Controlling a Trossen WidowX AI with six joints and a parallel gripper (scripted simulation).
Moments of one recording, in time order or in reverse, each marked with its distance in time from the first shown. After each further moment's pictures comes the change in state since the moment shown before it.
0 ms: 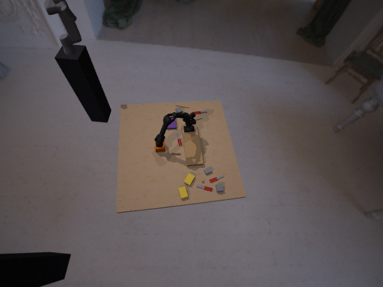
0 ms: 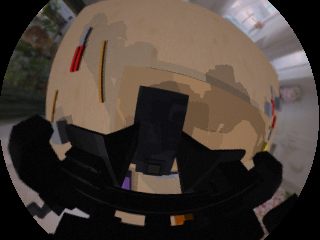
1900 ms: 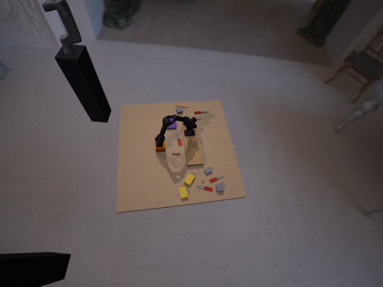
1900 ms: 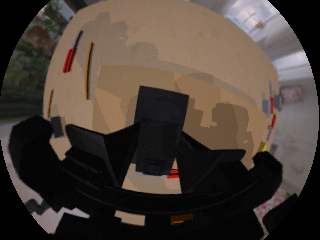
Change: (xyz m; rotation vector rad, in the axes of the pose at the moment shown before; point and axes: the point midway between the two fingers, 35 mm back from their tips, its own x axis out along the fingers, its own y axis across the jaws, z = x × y) arm 0.000 -0.053 -0.001 -0.001 0.003 0.007
